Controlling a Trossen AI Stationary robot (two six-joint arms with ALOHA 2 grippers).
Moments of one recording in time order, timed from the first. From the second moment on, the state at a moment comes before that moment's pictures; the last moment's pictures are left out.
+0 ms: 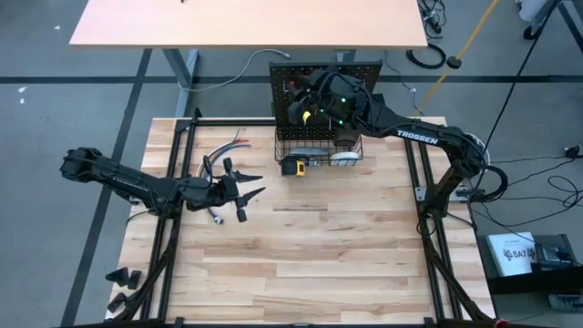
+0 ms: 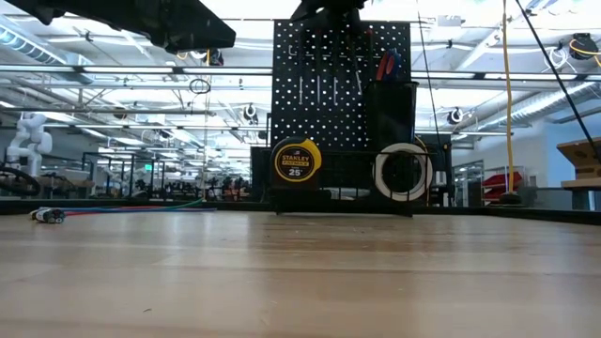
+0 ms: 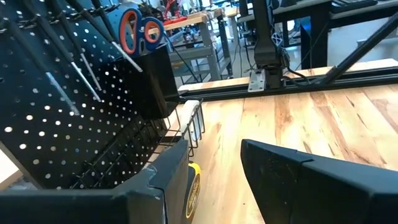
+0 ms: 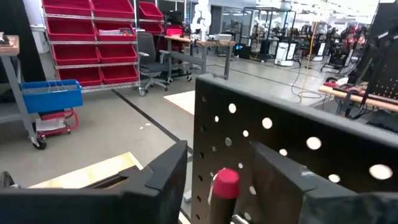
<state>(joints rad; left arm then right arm) -0.21 0.99 0.49 0.39 -0.52 0.19 -0.36 1.68 1.62 0.04 0.34 0.01</state>
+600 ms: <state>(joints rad) -0.21 0.99 0.49 0.38 -0.50 0.19 -0.36 1.55 1.62 -0.05 0.34 -0.03</state>
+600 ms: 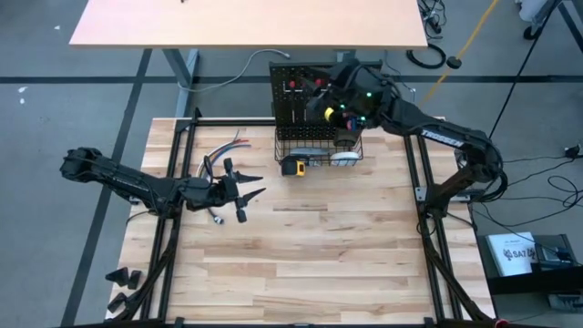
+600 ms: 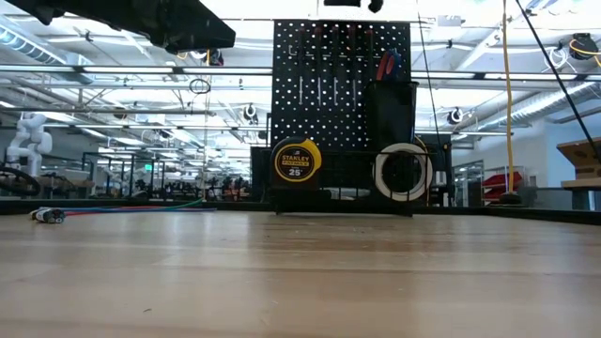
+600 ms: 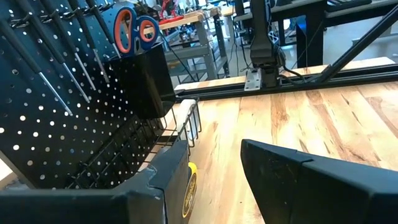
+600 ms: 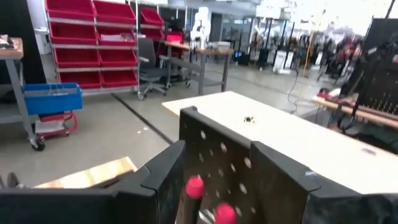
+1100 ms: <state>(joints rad) -0.26 0.95 0.55 0.39 -0.50 0.11 -0.27 1.33 1.62 -0.68 0.27 0.07</state>
